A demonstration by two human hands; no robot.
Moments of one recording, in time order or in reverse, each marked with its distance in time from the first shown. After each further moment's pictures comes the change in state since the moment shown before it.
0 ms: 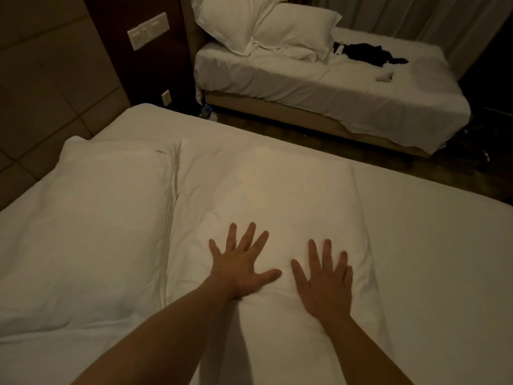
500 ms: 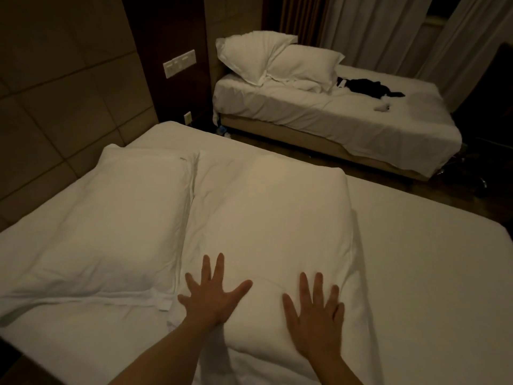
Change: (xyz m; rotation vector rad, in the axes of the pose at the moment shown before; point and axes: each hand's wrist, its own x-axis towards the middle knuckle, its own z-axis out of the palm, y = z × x) left_hand -0.145 -0.006 0.049 -0.399 0.013 -0.481; right_hand -0.140 0.019 0.012 0.014 -0.055 -0.039
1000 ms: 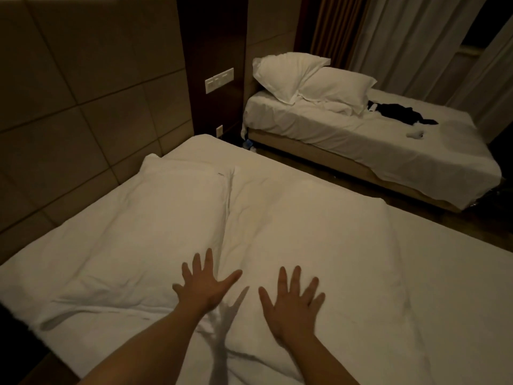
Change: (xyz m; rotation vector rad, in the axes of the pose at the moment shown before) left_hand 0.054 -0.088 -0.122 -0.079 0.129 -0.083; right_hand 0.026 -0.186 -0.023 -0.010 -0.116 -0.151
